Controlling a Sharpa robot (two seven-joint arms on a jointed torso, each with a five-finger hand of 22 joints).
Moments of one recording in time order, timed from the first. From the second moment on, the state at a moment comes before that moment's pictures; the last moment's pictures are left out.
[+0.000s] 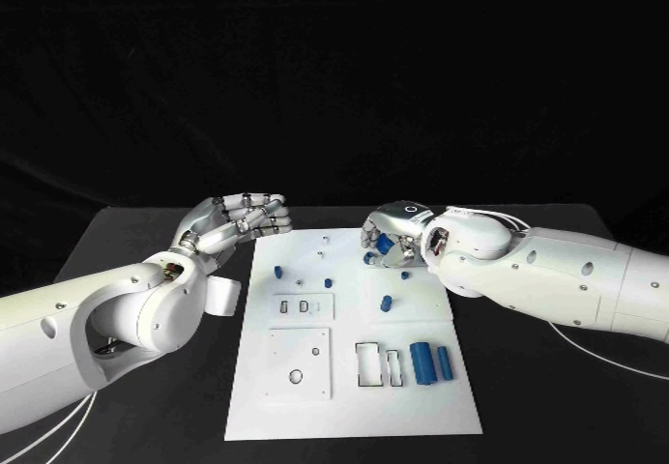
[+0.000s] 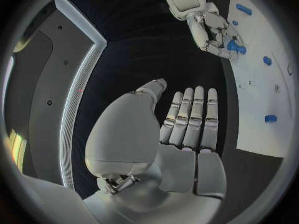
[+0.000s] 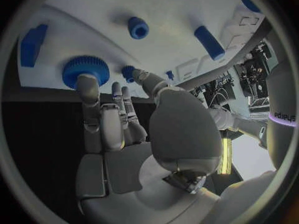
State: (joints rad) left arm 1.21 -0.99 -0.02 1.75 -0.03 -0.40 0.46; left_hand 1.41 -0.13 0.30 0.16 0.29 0.82 0.21 0.27 0.19 1.01 0.18 0.14 0.07 0.91 0.15 0.26 0.18 0.17 0.76 0.26 0.25 0.11; right arm 1.35 -0.66 -0.16 1.37 -1.62 -0.25 -0.09; right_hand 1.23 -0.23 0.45 -0.05 0.30 1.00 0.15 0.20 0.41 1.14 0.10 0.07 0.18 1.46 0.01 1.33 1.22 0.16 1.24 0.11 0.97 0.73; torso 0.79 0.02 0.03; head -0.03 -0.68
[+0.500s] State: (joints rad) left arm 1.21 -0.99 -0.02 1.75 -0.03 -0.40 0.45; left_hand 1.41 -0.13 0.30 0.16 0.29 0.82 0.21 0.27 0.19 1.01 0.18 0.13 0.07 0.91 0.16 0.26 0.18 0.17 0.76 0.26 0.25 0.11; right arm 1.35 -0.65 -0.16 1.36 -1.64 -0.23 -0.10; right_hand 1.24 -0.22 0.52 -0.03 0.29 1.04 0.13 0.21 0.44 1.18 0.08 0.08 0.19 1.47 0.01 1.40 1.29 0.14 1.27 0.10 1.09 0.88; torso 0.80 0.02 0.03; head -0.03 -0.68
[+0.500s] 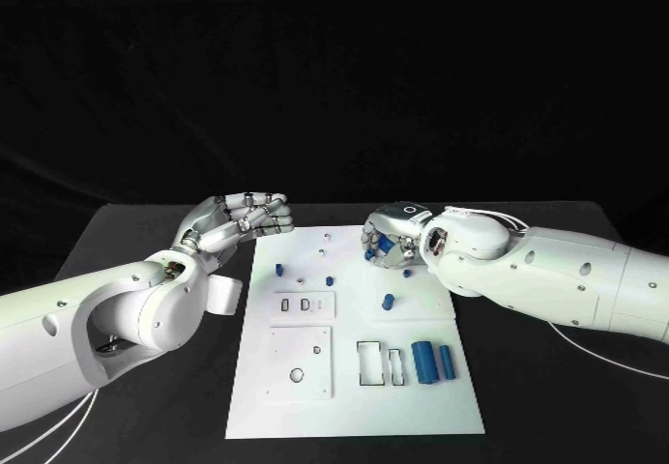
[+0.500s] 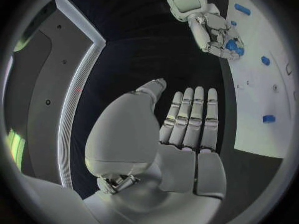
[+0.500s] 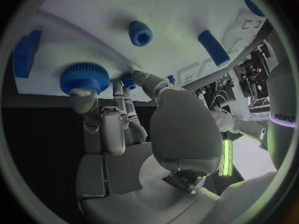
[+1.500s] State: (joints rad) left arm 1.21 -1.00 -0.02 1.75 -0.03 -0.39 0.44; left_hand 1.41 -0.13 0.31 0.15 0.29 0.82 0.21 0.27 0.19 1.01 0.18 0.12 0.07 0.90 0.16 0.25 0.18 0.17 0.76 0.26 0.25 0.11; right arm 1.36 -0.60 -0.16 1.37 -1.64 -0.37 -0.14; right_hand 1.27 -0.20 0.62 -0.03 0.19 1.08 0.12 0.27 0.47 1.26 0.05 0.08 0.21 1.47 -0.01 1.42 1.31 0.14 1.28 0.09 1.16 0.98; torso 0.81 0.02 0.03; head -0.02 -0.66
